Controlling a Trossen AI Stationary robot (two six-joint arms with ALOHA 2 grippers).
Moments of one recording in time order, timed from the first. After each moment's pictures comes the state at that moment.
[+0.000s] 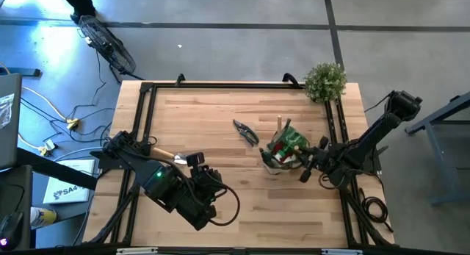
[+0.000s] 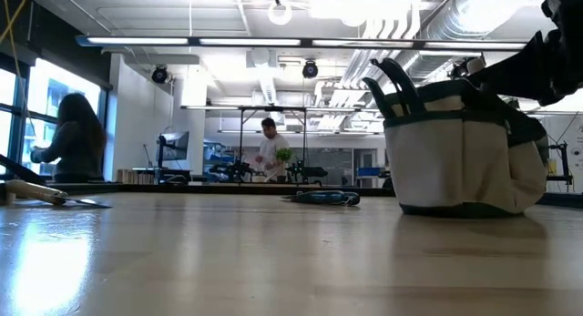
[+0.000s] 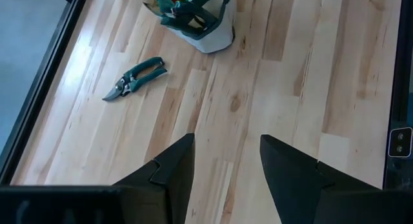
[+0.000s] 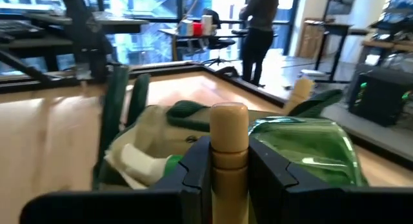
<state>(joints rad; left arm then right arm) -0.63 1.93 2.30 -1.57 -0.61 -0.74 0.82 1.01 0.16 0.40 1.34 0.45</state>
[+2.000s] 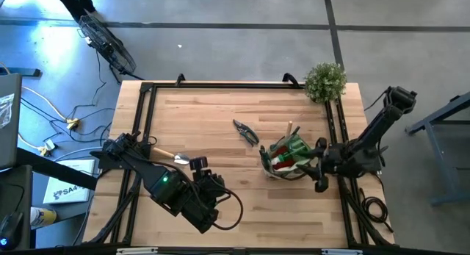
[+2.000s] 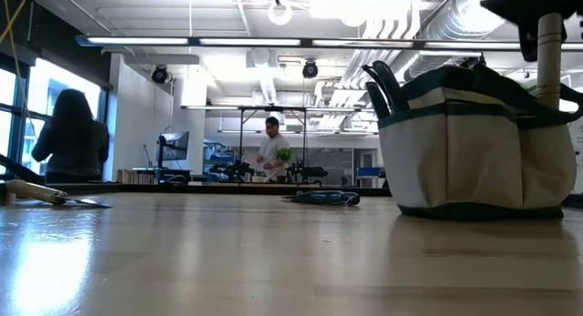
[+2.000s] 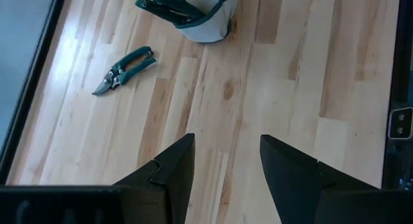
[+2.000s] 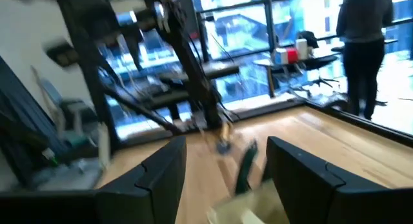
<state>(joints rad) -0.63 1.97 2.30 -1.57 -0.56 -0.71 0.90 0.80 0.16 0.84 1.05 0.07</state>
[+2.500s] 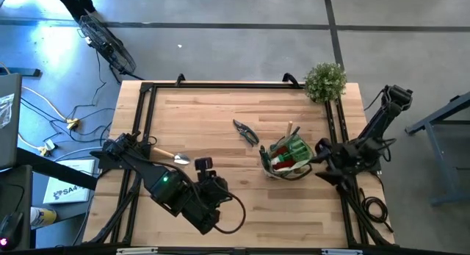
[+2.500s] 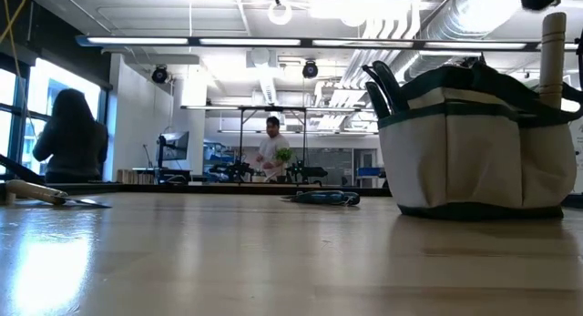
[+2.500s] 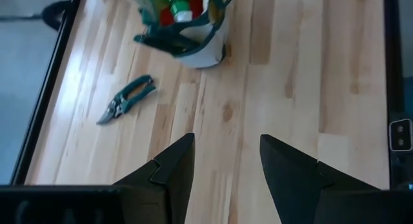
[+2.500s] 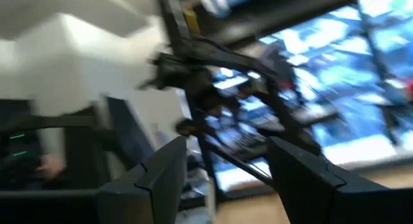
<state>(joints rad) -0.63 1.97 2.30 -1.49 -0.61 -0.59 0.94 0.68 0.16 1.07 0.68 -0.03</state>
